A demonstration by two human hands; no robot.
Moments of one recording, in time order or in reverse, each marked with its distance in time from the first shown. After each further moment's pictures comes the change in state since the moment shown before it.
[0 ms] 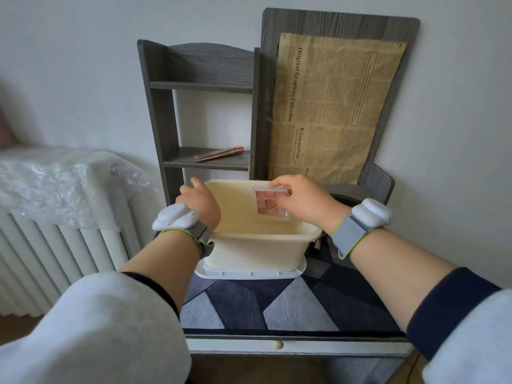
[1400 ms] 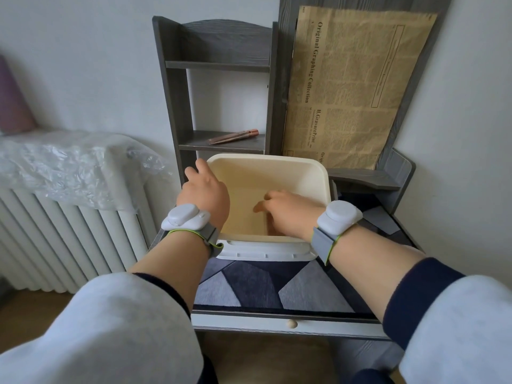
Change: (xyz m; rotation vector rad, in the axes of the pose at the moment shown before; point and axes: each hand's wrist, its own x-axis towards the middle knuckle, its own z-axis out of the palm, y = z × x) left_hand -0.015 -0.032 0.019 -0.257 0.400 0.092; right_hand -0.010 -0.026 0.058 -0.528 -0.394 -0.118
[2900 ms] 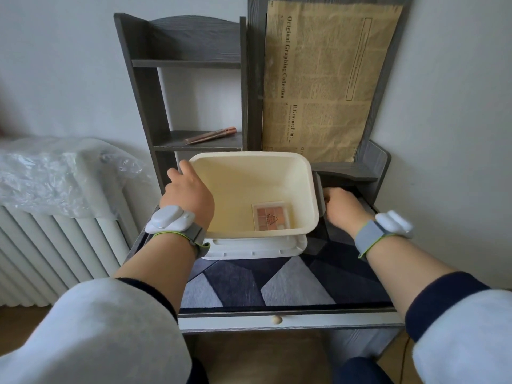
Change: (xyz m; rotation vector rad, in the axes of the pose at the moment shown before) left_hand -0.004 0.012 0.005 0.055 -0.052 0.024; right_hand -0.046 0.117 0.037 0.517 0.279 0.542
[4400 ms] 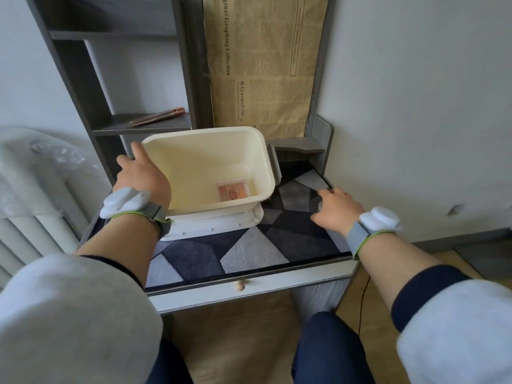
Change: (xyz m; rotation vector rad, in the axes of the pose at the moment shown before) left_hand -0.004 0.003 0.011 -0.010 -0.059 -0.019; right_hand -0.078 0.075 -0.016 -0.385 -0.098 0.238
